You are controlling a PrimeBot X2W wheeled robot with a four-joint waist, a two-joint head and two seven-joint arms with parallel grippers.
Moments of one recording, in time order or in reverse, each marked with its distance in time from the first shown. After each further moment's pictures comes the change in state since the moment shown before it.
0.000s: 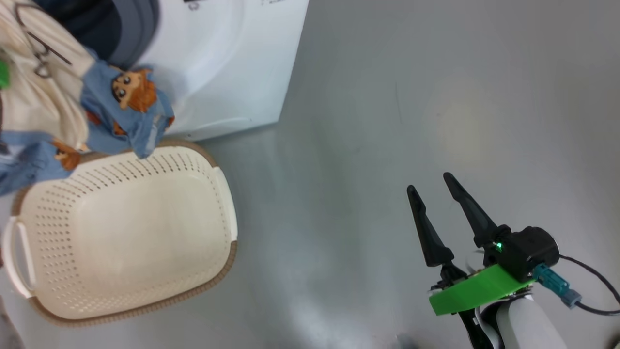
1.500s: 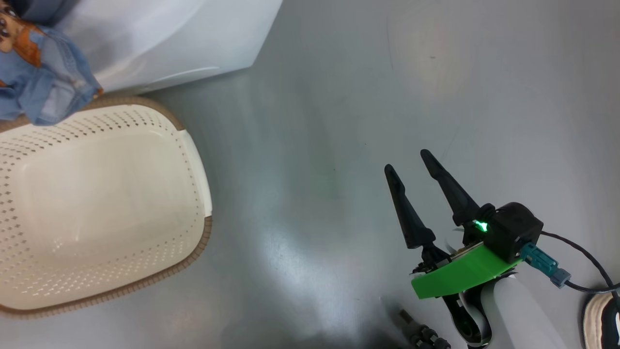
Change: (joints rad) left arm -0.396 0.047 -0.117 0.331 0.036 0.044 -0.062; right arm -0.093 0.003 0.074 0.009 0.062 0.000 0.000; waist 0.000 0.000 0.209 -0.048
